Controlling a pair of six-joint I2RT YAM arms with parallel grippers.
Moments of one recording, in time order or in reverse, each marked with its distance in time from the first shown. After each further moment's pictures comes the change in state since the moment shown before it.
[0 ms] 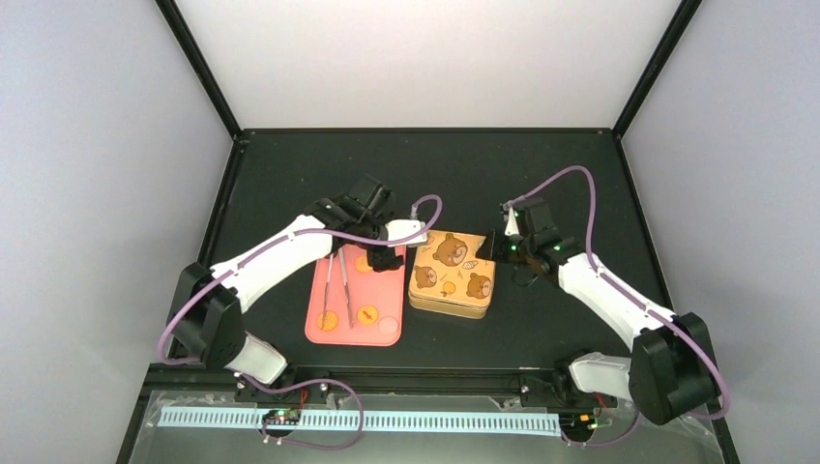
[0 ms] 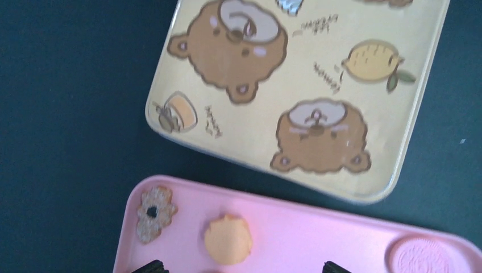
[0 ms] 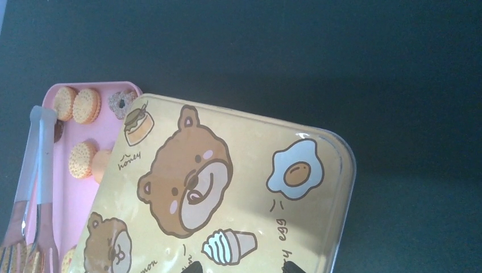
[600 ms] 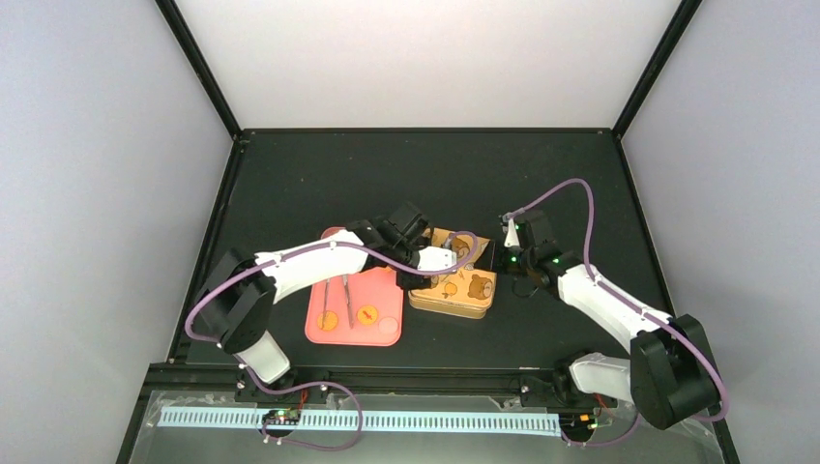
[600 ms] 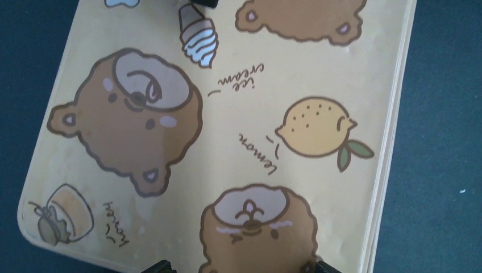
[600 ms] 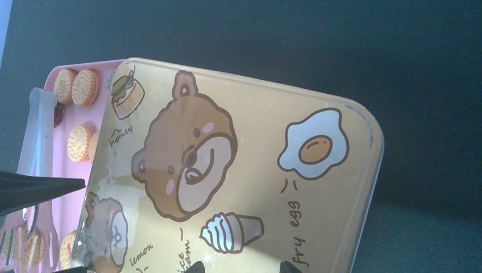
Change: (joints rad) left arm -0.196 0.167 -0.025 0.194 -0.013 -0.043; right arm 0.005 -0.010 -0.132 0.130 -0.048 0.024
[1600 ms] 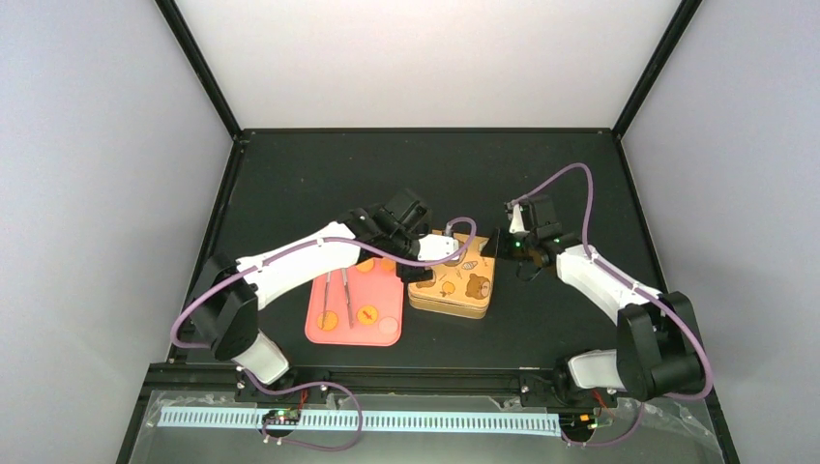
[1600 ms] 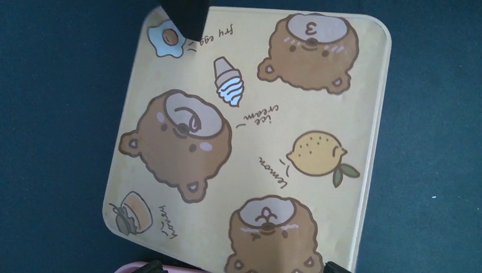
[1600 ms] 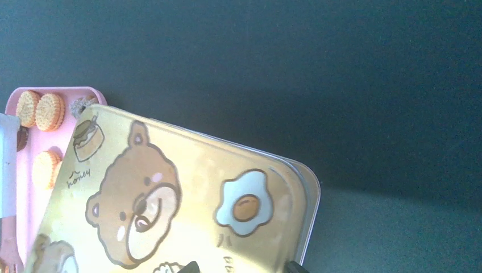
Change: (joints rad) left arm -0.001 -0.067 0.095 -0.110 -0.011 -0.015; right arm -0.096 0.129 0.124 -0.055 -0.010 -0.097
